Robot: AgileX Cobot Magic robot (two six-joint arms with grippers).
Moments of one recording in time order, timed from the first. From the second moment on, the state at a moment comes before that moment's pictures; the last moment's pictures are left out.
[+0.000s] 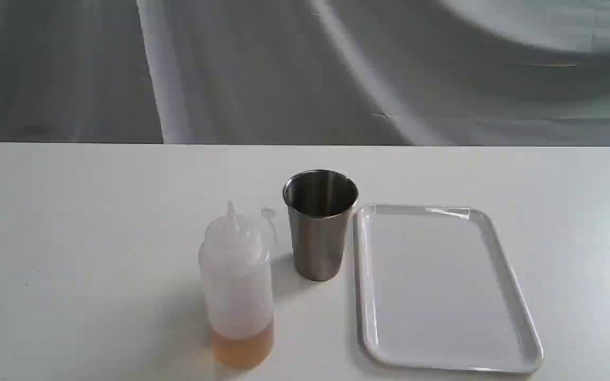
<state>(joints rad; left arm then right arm) 0.08 0.00 0.00 0.04 0.27 0.06 -0.19 0.01 0.00 -0.03 0.34 -0.05</state>
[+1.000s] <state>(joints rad) 0.08 0.00 0.00 0.04 0.27 0.06 -0.19 0.01 0.00 0.14 0.01 -0.05</state>
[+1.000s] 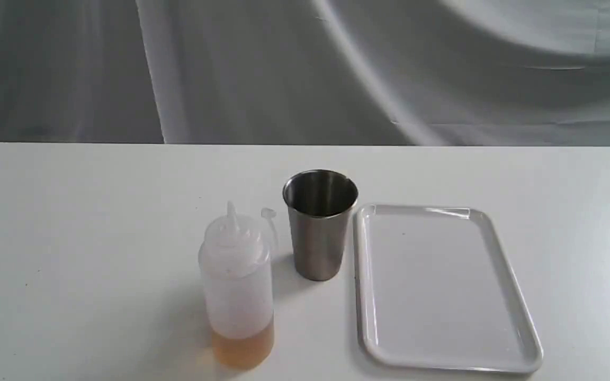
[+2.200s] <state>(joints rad) 0.08 0.00 0.00 0.04 0.27 0.06 0.13 0.00 -0.22 0.25 -0.06 0.23</state>
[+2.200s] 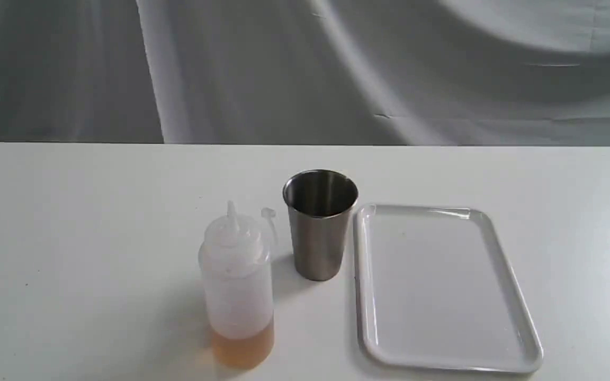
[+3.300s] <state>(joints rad) 0.08 0.00 0.00 0.04 0.27 0.06 0.17 0.51 -0.96 0.85 0.45 -0.72</state>
